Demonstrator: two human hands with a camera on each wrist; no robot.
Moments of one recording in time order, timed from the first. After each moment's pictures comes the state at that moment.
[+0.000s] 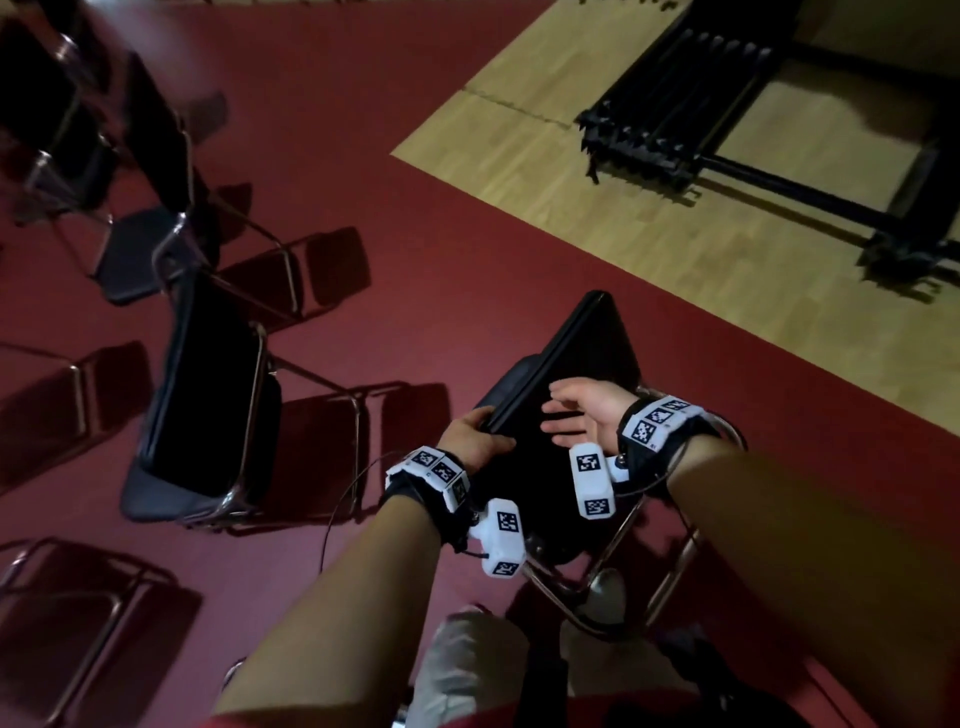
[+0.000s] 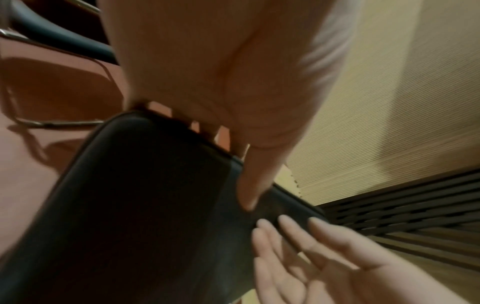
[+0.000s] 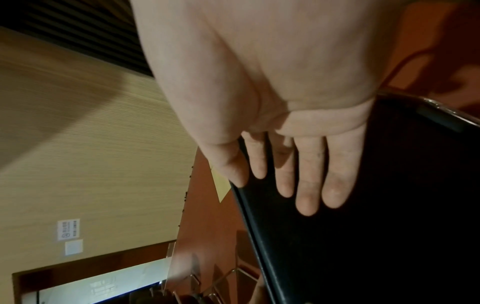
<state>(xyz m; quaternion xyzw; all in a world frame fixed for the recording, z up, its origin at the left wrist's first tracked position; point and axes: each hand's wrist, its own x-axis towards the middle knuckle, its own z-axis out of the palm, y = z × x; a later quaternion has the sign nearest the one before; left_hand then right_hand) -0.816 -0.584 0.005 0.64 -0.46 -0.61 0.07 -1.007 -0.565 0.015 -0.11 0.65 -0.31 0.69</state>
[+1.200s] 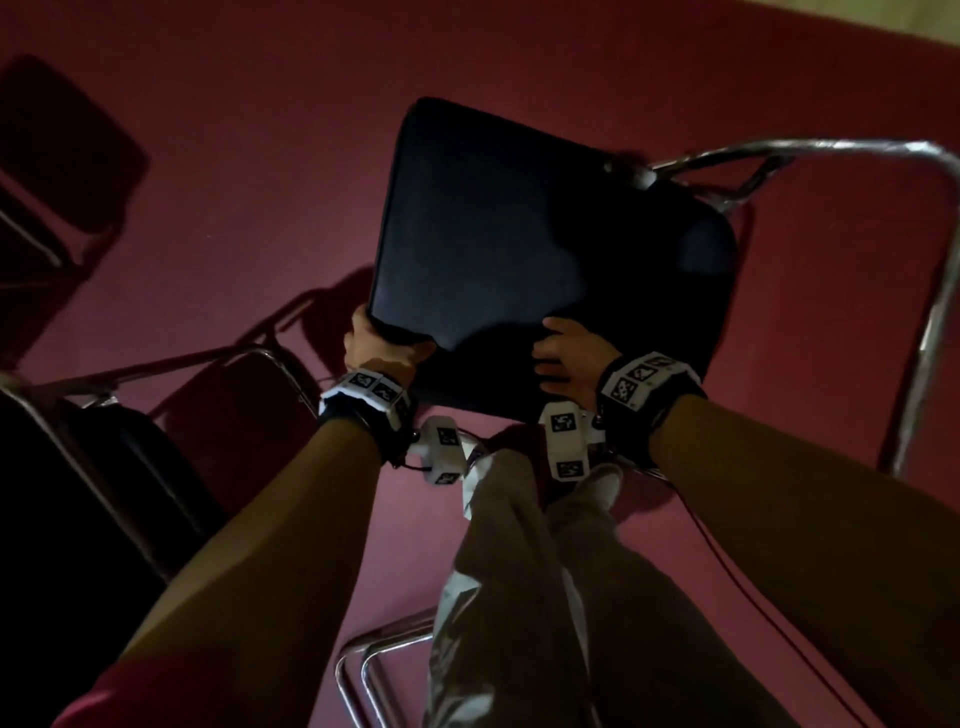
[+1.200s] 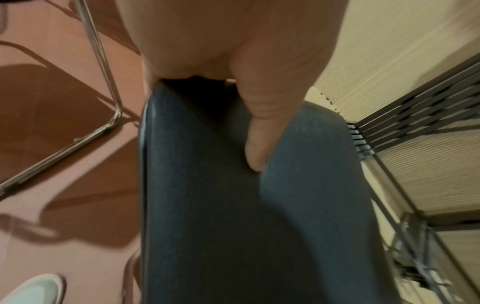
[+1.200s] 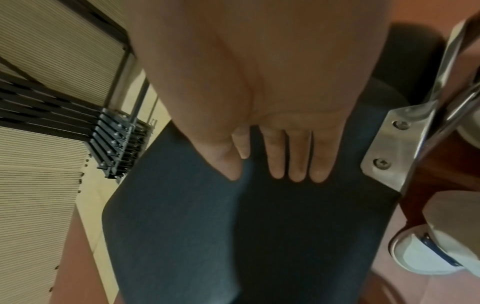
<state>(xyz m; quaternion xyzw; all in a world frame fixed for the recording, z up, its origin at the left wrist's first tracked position) -0.684 -0.833 -0.309 0.69 -0.56 -0.45 -0.10 -0.850 -0.666 -0.277 0.17 0.70 -0.34 0.60</state>
